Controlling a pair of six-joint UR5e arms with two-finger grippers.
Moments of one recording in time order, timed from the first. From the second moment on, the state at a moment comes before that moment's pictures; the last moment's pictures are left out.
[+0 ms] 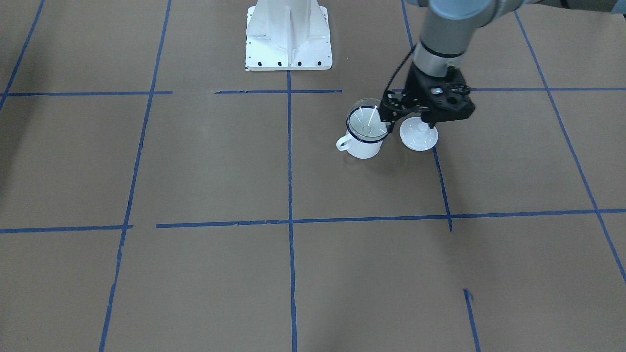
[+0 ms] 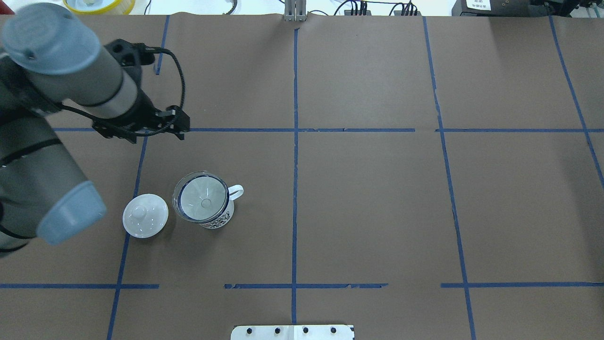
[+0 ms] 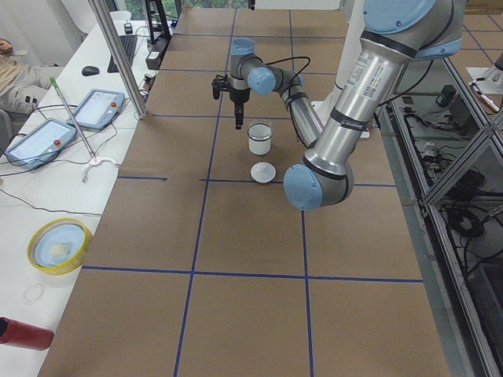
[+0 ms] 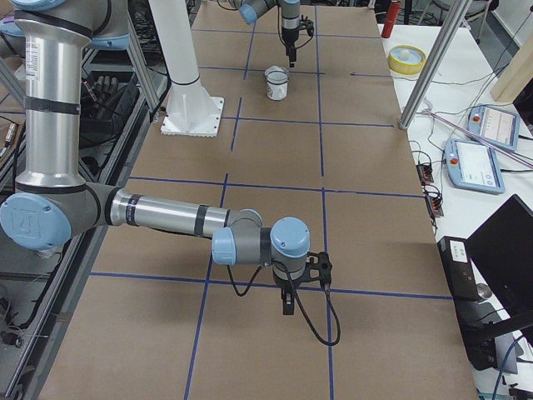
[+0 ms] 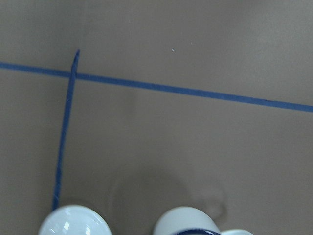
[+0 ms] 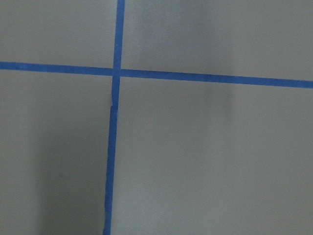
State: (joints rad) left arm -0.88 -1.96 -2.02 -1.42 -2.06 -0.93; right arm 1.56 -1.68 1.56 -1.39 2.29 0.01
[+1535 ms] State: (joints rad) left arm -1.62 -1.46 -1.66 -1.55 -2.34 0.19; right arm 1.56 -1.68 1.56 -1.39 2.29 0.01
